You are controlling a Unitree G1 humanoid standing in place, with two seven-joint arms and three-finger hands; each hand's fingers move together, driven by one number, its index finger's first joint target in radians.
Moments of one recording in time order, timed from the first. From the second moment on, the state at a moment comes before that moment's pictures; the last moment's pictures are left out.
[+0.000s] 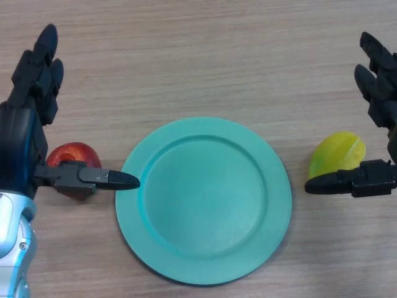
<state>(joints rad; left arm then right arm) -0.10 0.26 0.12 -0.36 -0.06 0.16 -0.04 -0.10 -0.28 -0.12 -0.40 0.05 0.22 0.18</state>
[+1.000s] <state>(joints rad) -0.07 0.25 0.10 -0.32 -0.06 0.11 -0.04 -0.18 -0.33 -0.12 -0.04 -0.02 0.02 0.31</state>
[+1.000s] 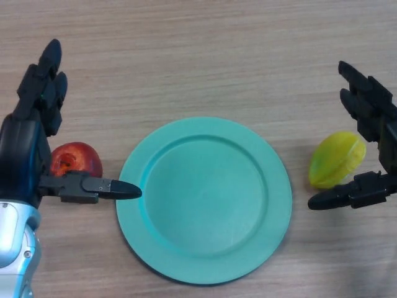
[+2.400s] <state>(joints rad) -0.10 0.25 0.08 -0.24 -0.06 0.11 -0.05 -0.30 -0.34 -0.07 0.36 -0.35 -0.05 -0.06</state>
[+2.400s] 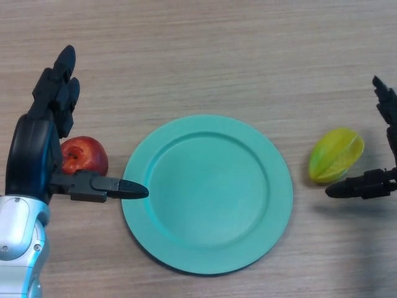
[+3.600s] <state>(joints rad) -0.08 0.24 0.08 -0.25 -0.06 0.11 -0.05 -0.37 -0.26 -0.04 0.54 -0.22 -0.08 -0.26</state>
